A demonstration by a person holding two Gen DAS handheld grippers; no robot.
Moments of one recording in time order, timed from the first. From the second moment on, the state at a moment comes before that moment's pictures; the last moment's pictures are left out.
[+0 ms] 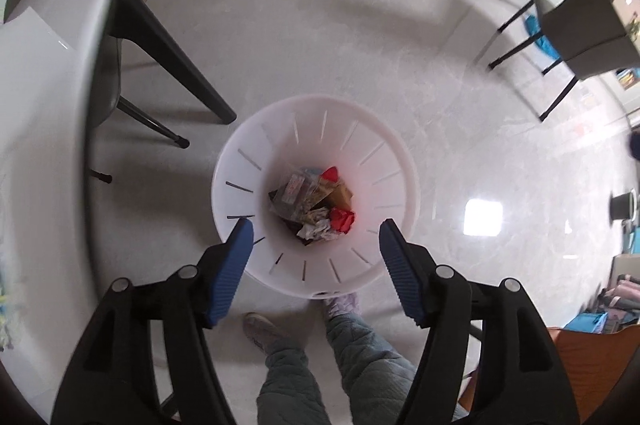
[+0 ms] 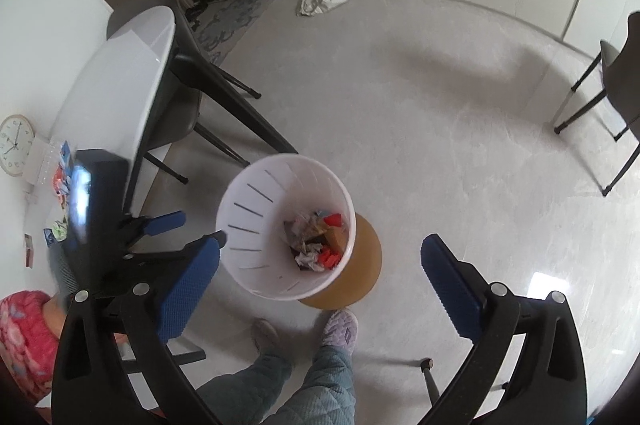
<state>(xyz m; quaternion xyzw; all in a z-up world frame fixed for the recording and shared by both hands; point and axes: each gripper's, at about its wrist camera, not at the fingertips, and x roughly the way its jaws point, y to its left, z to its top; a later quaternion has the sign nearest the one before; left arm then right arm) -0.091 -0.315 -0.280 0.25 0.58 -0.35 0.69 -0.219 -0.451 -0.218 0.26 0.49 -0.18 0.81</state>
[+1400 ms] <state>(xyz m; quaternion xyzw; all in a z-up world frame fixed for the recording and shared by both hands) 0.075 0.072 -0.225 0.05 0.57 -0.06 0.82 -0.038 -0.169 -0.151 0.09 0.50 0.06 0.86</state>
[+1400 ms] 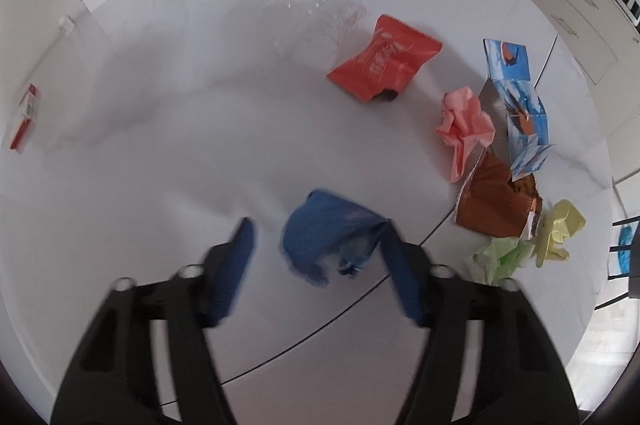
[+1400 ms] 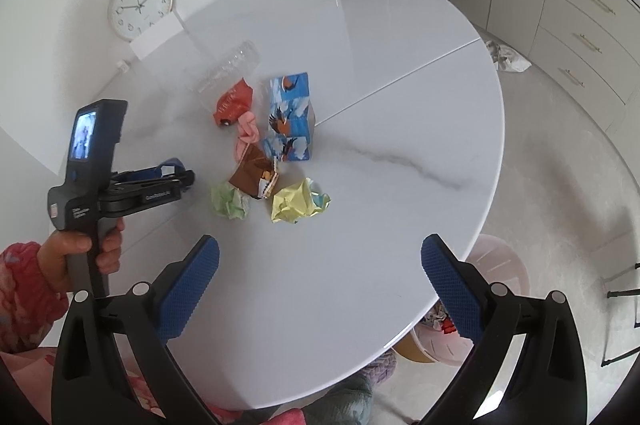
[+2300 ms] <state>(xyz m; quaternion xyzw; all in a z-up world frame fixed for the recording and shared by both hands) 0.046 0.106 -0.173 0.00 0.54 -0.10 0.84 0.045 -0.116 -0.228 0.01 0.56 0.09 0.83</state>
